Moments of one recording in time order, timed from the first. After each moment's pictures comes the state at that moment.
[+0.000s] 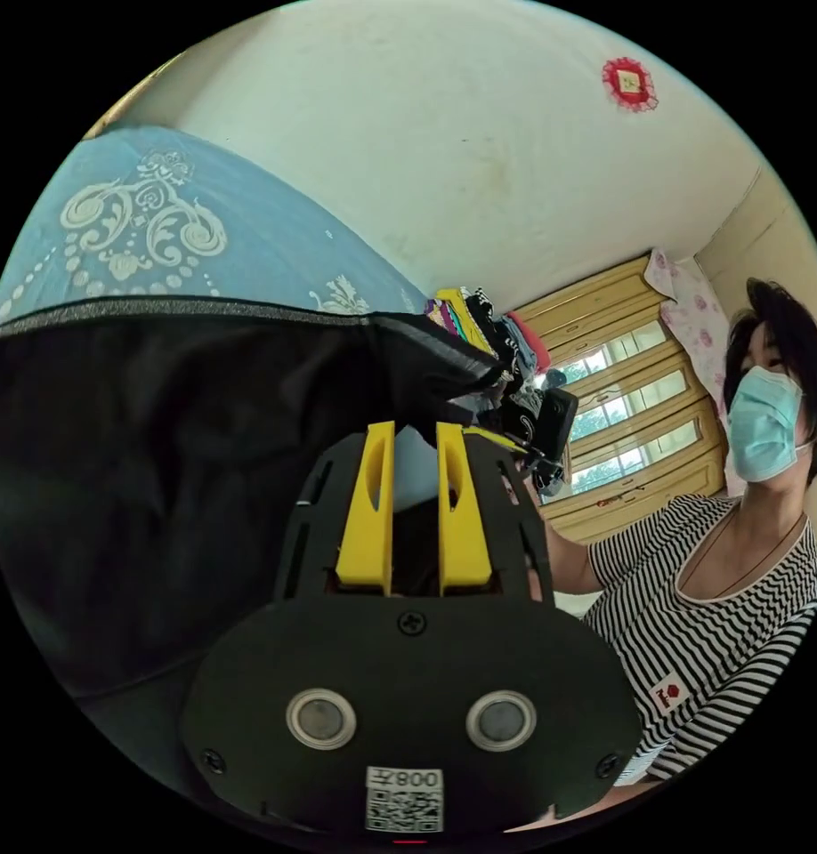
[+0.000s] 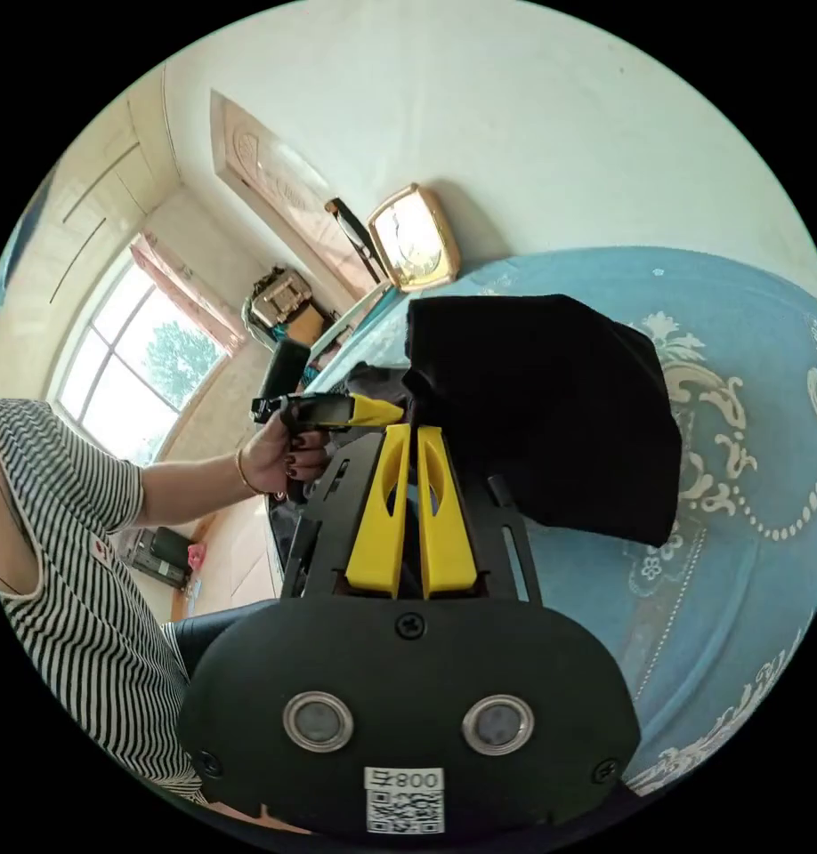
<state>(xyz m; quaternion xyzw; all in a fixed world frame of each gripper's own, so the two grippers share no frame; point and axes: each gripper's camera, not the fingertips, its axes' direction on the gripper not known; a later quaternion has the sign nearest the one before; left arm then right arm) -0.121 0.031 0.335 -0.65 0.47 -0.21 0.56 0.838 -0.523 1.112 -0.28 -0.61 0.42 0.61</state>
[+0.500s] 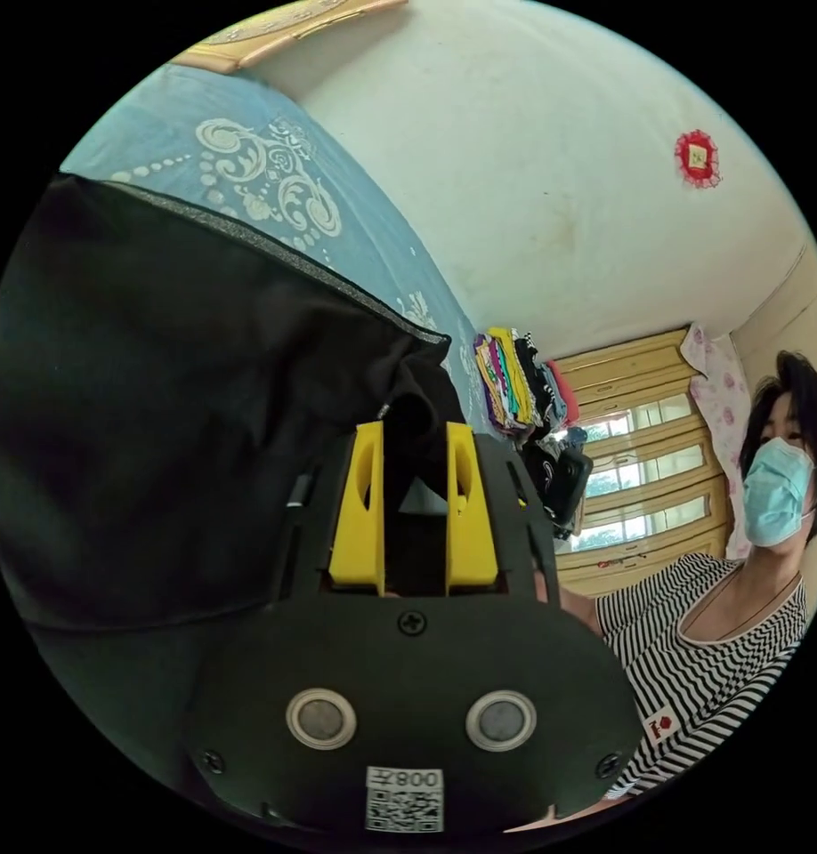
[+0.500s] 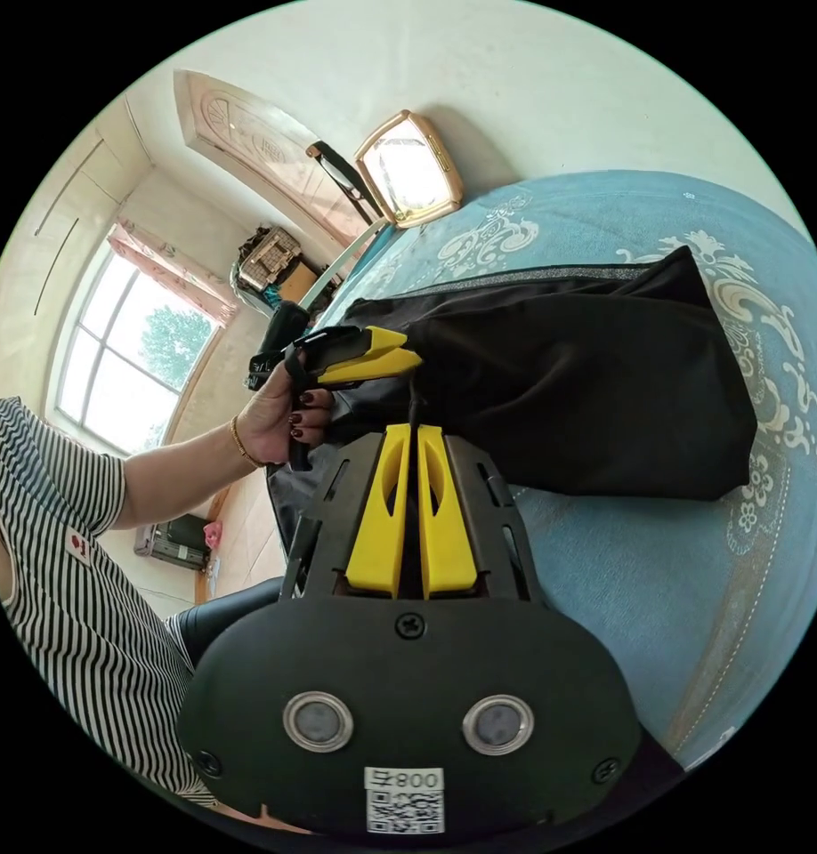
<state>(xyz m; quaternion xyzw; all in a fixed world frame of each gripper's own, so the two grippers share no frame) -0.156 0.129 0.339 -0.67 0.37 -0.27 0.58 0.805 -0.505 1.072 -0.33 -0.63 0.41 0.57</state>
